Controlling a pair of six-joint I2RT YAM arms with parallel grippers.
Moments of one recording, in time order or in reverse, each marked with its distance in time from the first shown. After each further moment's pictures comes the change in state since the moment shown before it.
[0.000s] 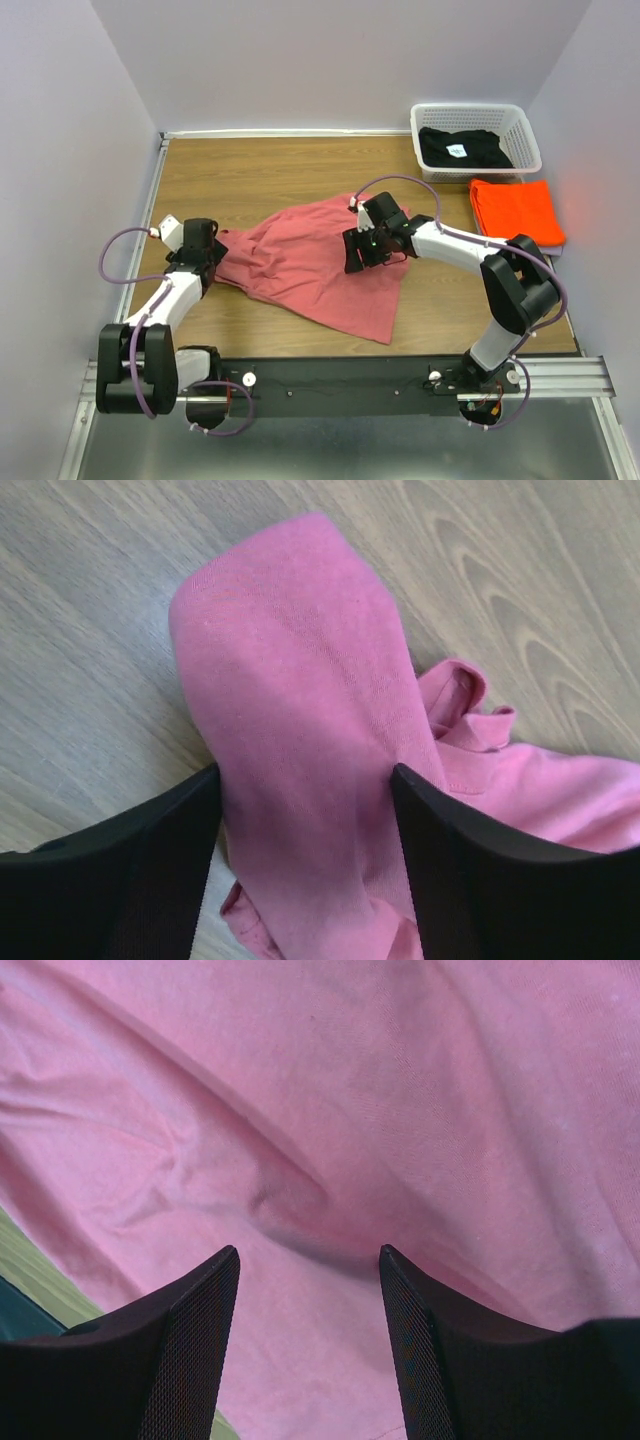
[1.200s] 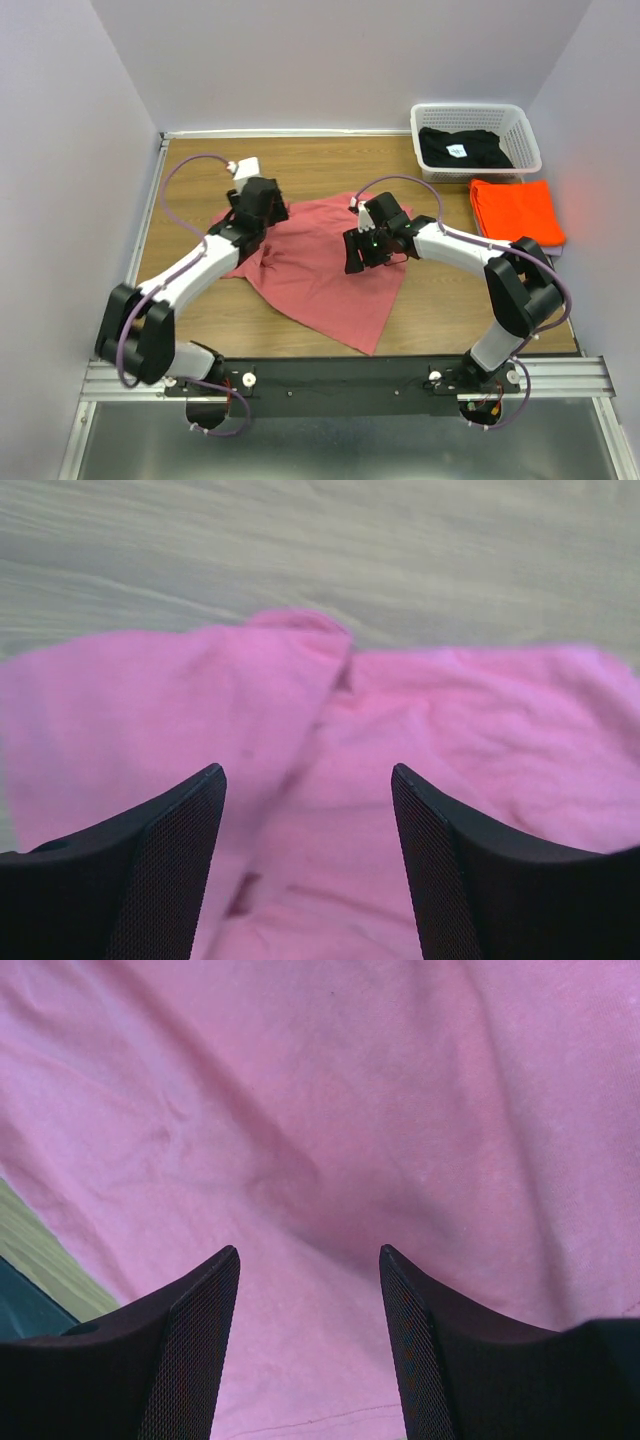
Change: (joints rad) left arm -0.462 0.264 0.428 0.028 -0.041 0.312; right arm 0.000 -0.023 -0.014 -0.001 -0.012 -0.007
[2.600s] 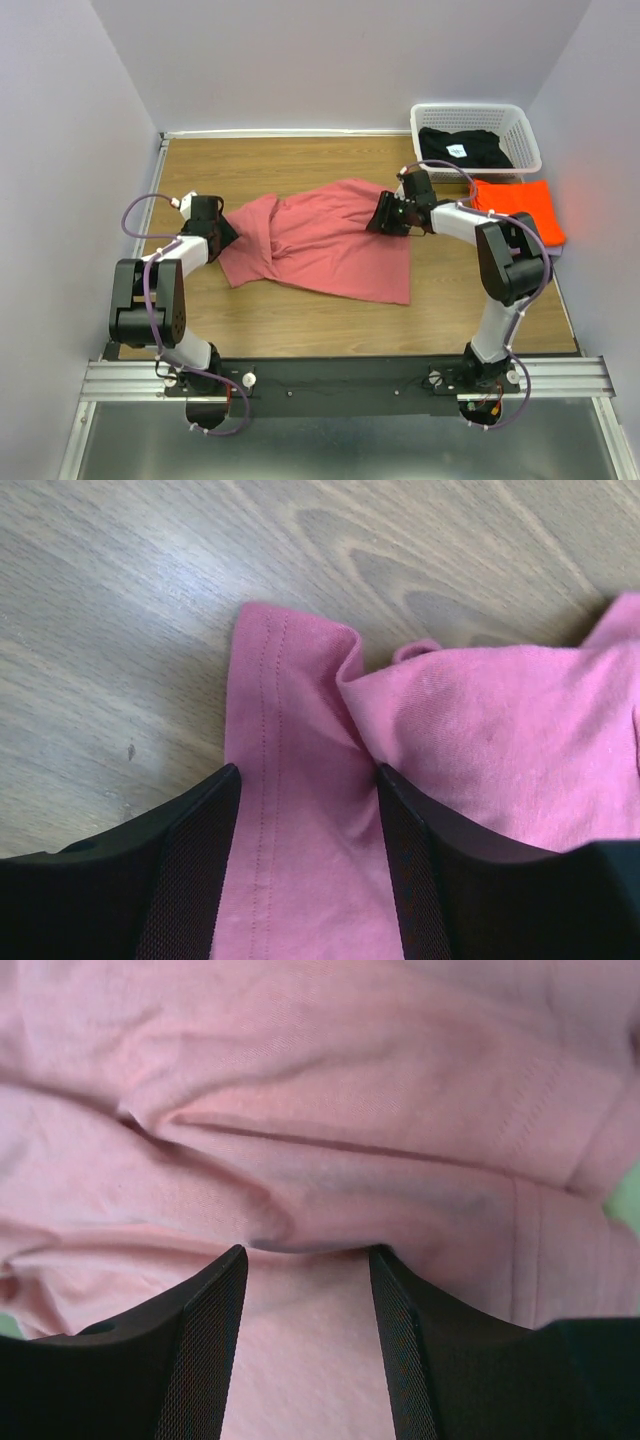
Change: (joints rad) left arm 0.473 0.124 -0.194 0.052 0.234 -0.116; right arm -0.298 0.177 0.048 0.230 0.018 0.274
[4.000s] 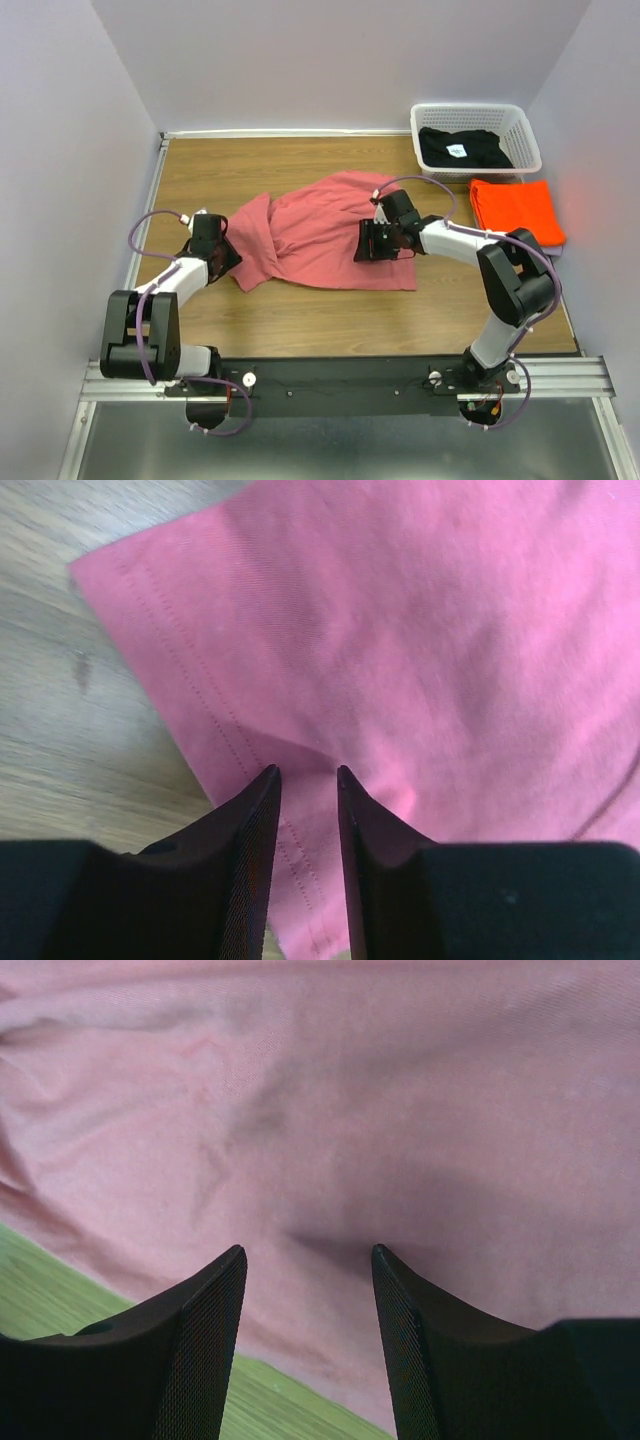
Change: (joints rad) left arm -0.046 -0.181 -0.155 -0.080 0.130 0.016; right arm 0.177 -0.112 -0.091 -0.093 -0.003 -0.114
